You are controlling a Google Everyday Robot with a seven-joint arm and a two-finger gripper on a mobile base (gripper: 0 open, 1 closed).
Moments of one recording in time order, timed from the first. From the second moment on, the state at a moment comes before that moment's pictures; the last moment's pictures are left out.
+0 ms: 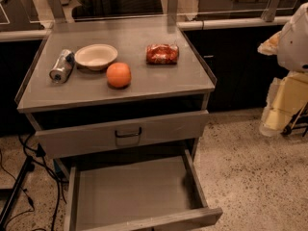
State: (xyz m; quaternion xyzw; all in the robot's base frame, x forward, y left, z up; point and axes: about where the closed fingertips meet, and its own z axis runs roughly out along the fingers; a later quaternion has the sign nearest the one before) arm 0.438 -0.216 0.978 -0.60 0.78 -0.04 0.16
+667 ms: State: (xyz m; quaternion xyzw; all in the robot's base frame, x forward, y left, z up) arm 0.460 -0.188 0.992 -0.63 0.75 -0.03 0.18
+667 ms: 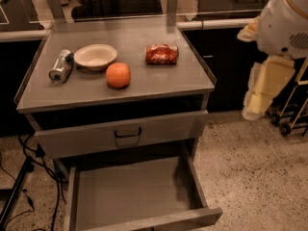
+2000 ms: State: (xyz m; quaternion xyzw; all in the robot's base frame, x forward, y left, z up) arm 0.526 -0.077 1.012 -0.71 0.67 0.00 0.20
